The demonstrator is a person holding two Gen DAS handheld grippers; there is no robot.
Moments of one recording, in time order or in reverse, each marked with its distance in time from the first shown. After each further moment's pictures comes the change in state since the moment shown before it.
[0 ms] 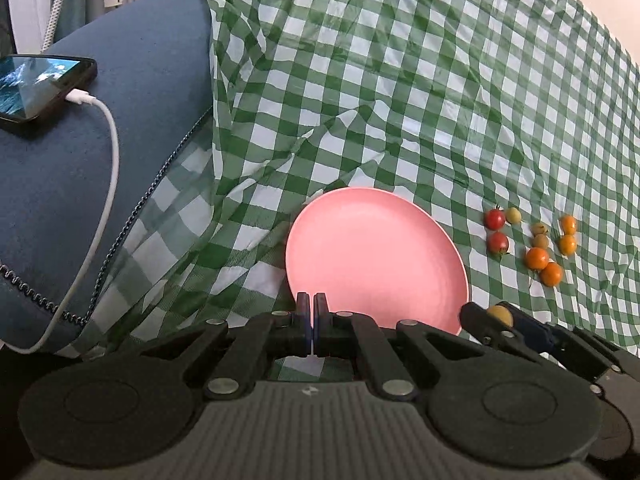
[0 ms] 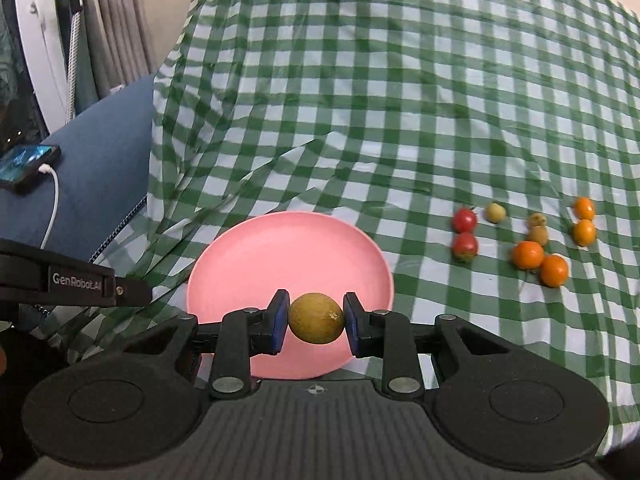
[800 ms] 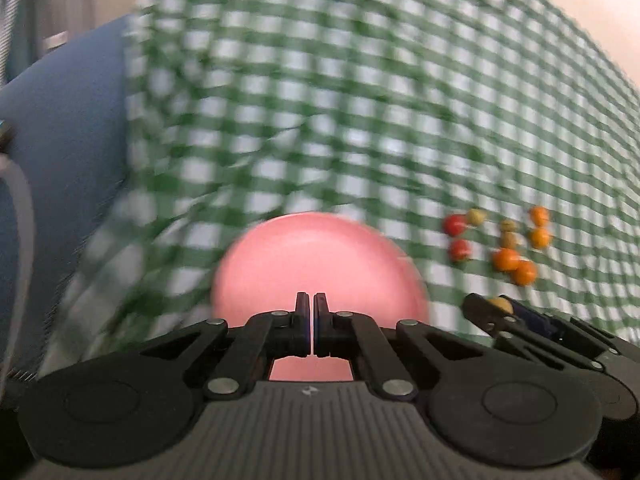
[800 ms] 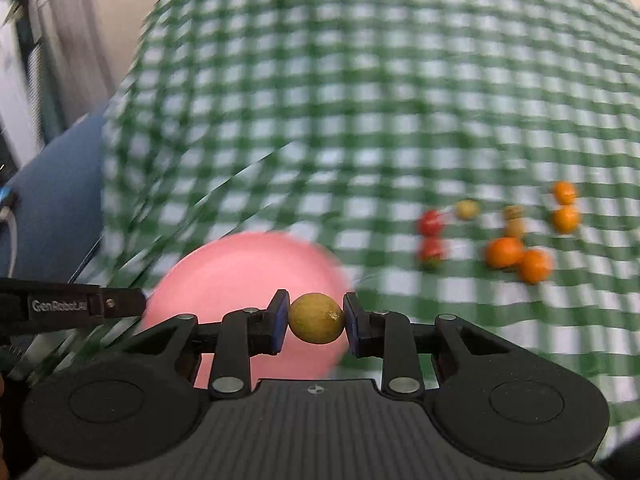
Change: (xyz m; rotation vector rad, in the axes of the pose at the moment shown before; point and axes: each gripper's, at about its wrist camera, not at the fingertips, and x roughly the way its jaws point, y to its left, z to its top) left arm 0.015 -0.058 0.018 0.138 -0.045 -0.110; right arm -0.001 -0.062 0.007 0.140 -0.075 -0.106
